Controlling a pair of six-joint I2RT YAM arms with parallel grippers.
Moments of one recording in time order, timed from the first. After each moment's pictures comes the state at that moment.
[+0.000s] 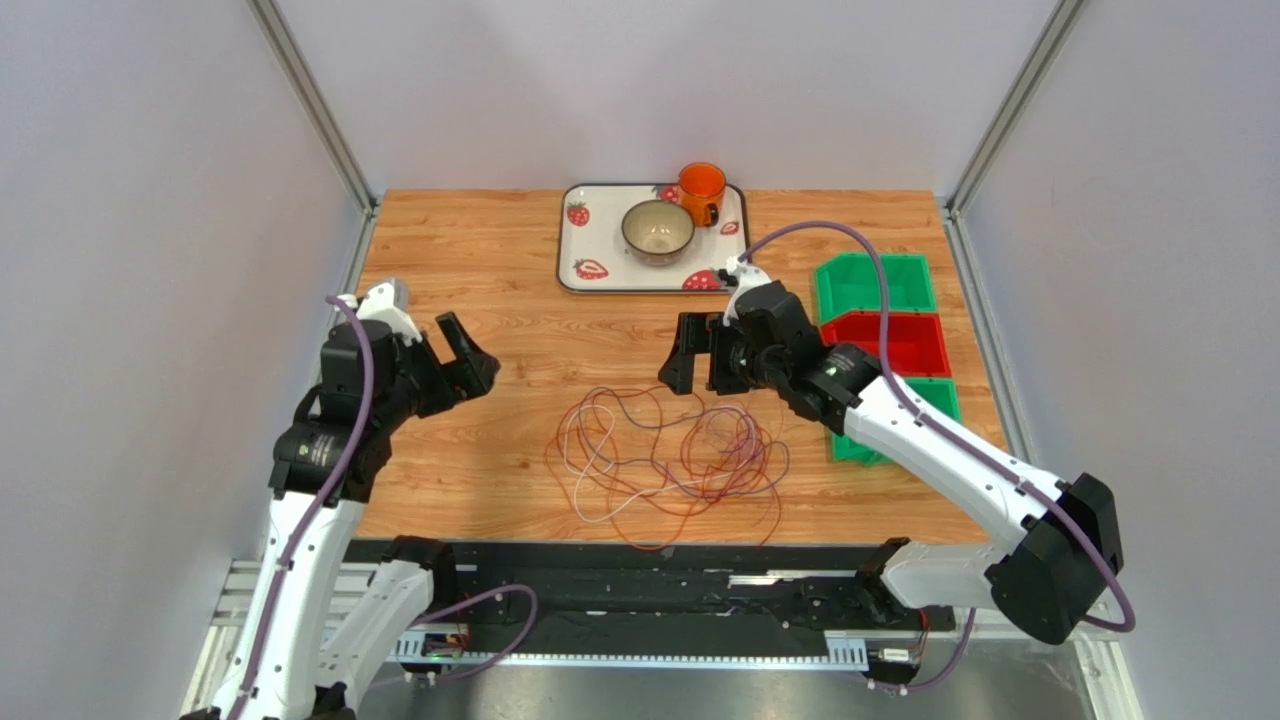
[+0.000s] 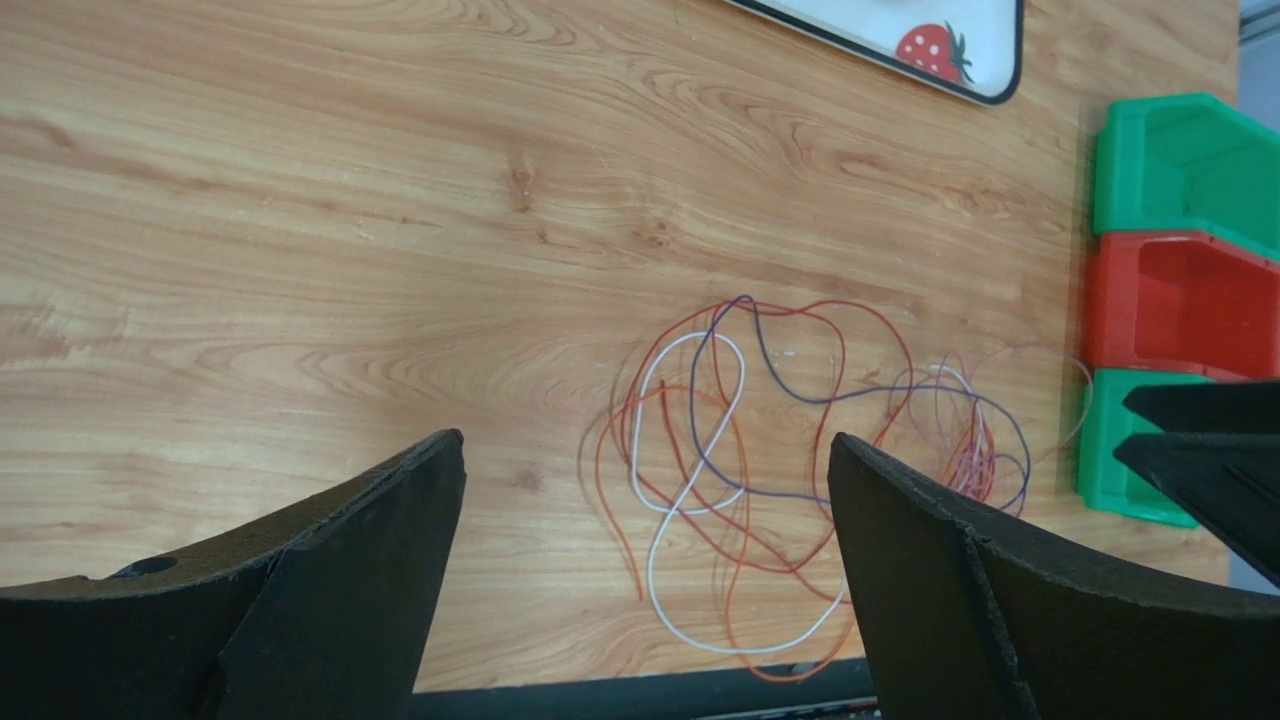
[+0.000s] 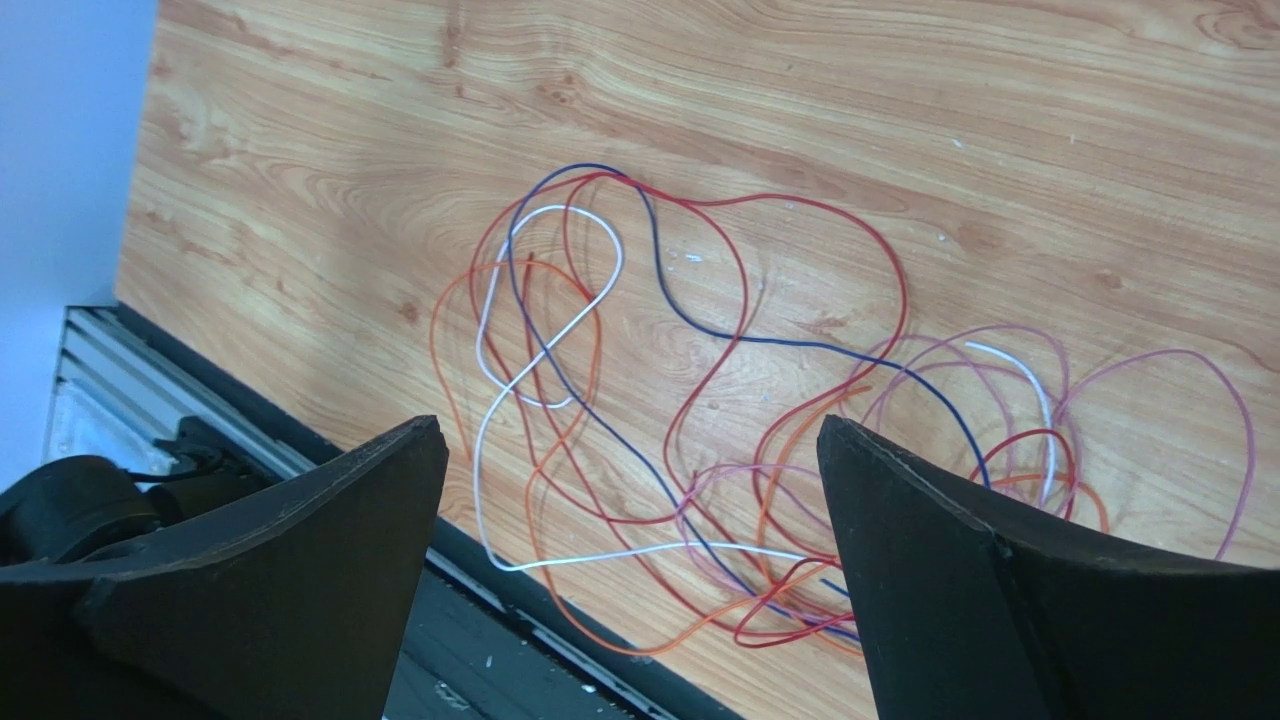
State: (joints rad) left arm -0.15 0.73 0.97 -0.80 0.07 -0.50; right arm 0.71 1.25 1.05 -0.43 -0.04 0.57
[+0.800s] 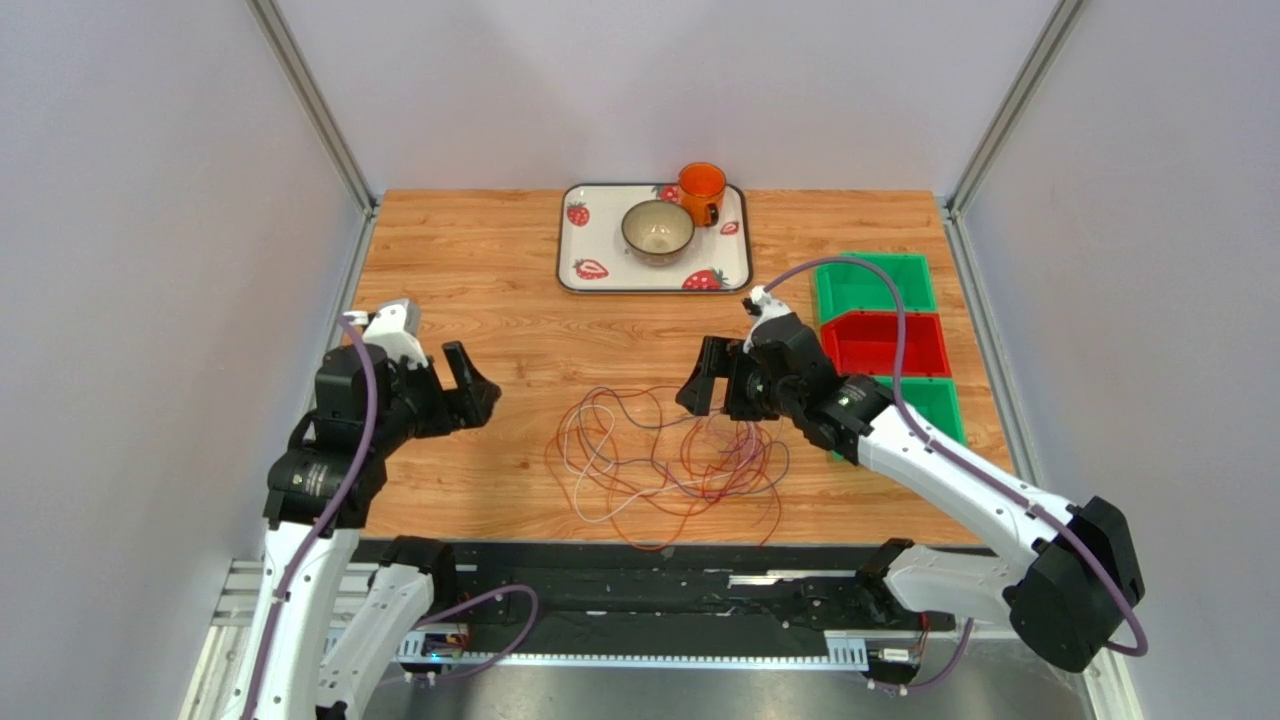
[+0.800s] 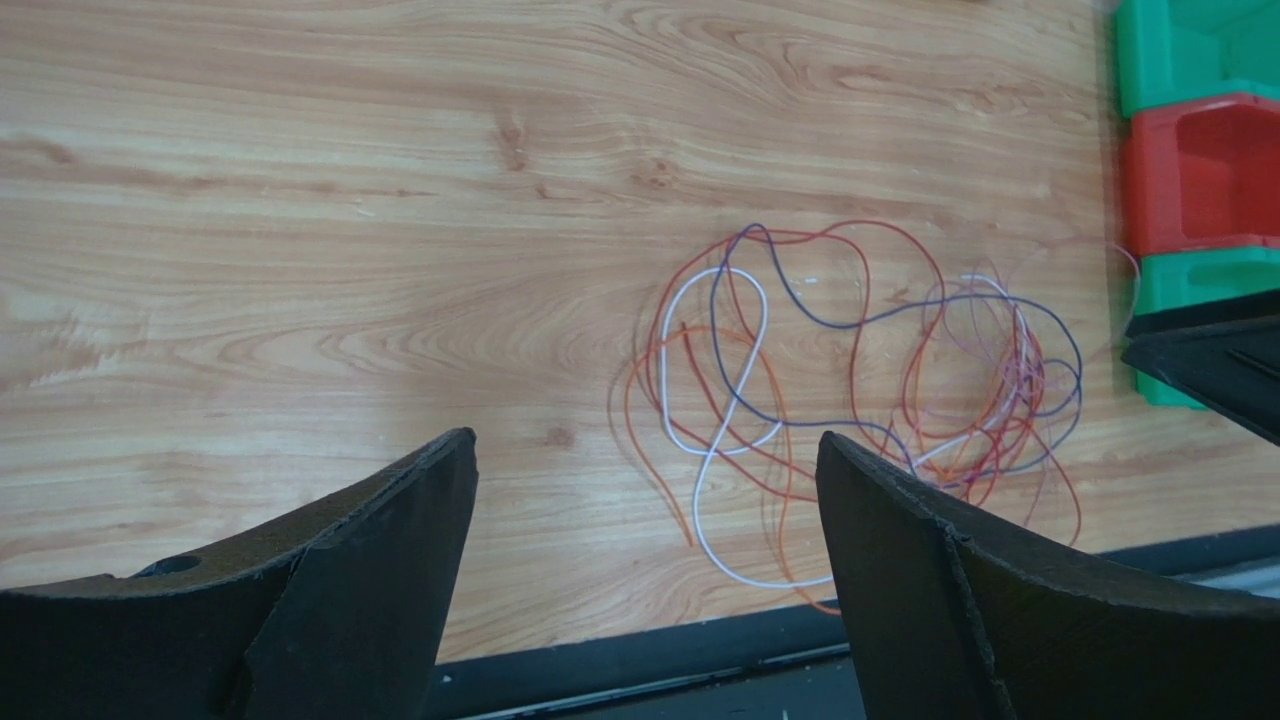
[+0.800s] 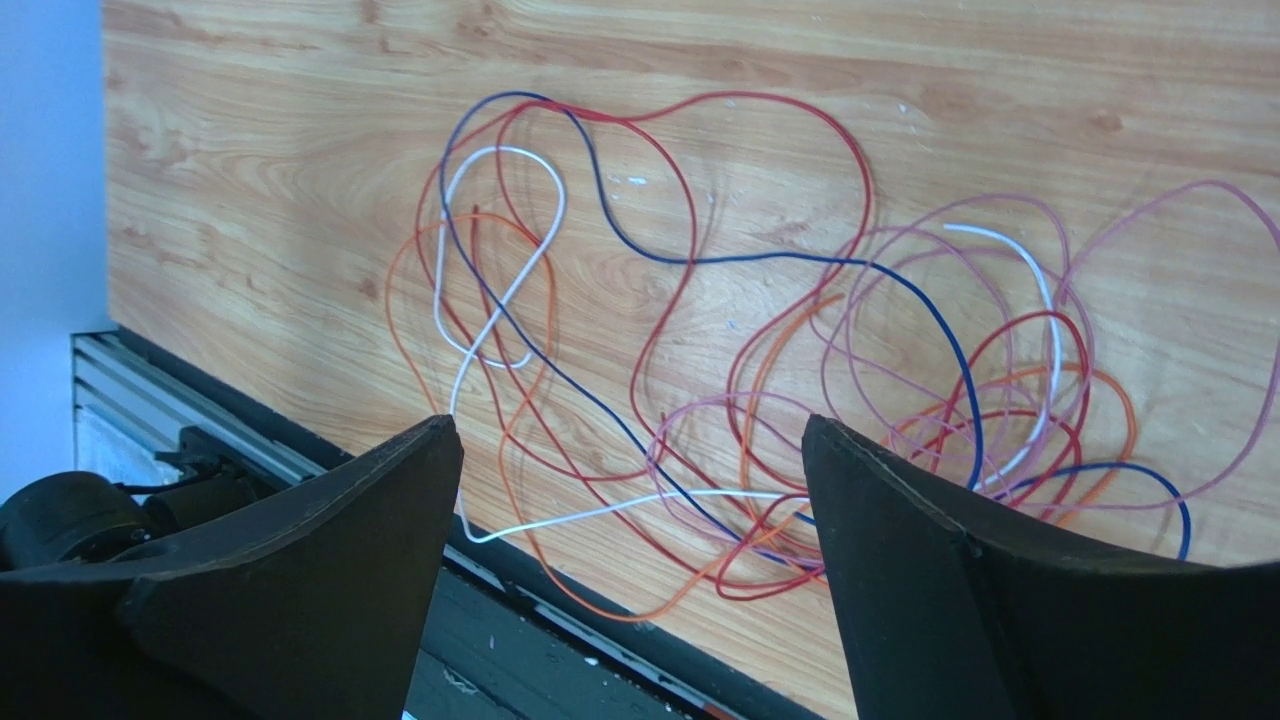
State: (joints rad) left arm -0.15 0.63 0.94 -0.87 0.13 -0.36; right arm 0.70 1.15 0.85 -0.35 -0.04 0.68
